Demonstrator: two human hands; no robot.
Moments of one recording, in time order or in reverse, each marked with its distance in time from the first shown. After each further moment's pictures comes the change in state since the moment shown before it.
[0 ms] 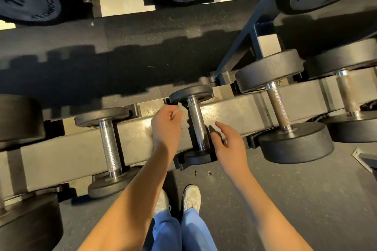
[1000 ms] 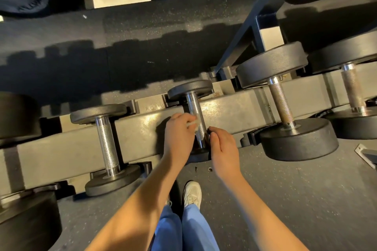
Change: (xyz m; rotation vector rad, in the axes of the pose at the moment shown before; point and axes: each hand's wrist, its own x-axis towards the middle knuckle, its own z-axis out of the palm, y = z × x) left_hand -0.013 -0.025 0.023 0.348 -0.144 0.282; right_hand -0.004 0.019 0.024 -0.045 0.036 -0.027
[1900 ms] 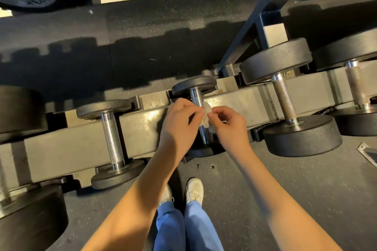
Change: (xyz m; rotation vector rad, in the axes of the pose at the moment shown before) left_hand -0.003 0.014 -0.030 0.060 -0.037 0.123; right_hand 0.029 -0.043 -0.025 0.280 -0.034 0.023
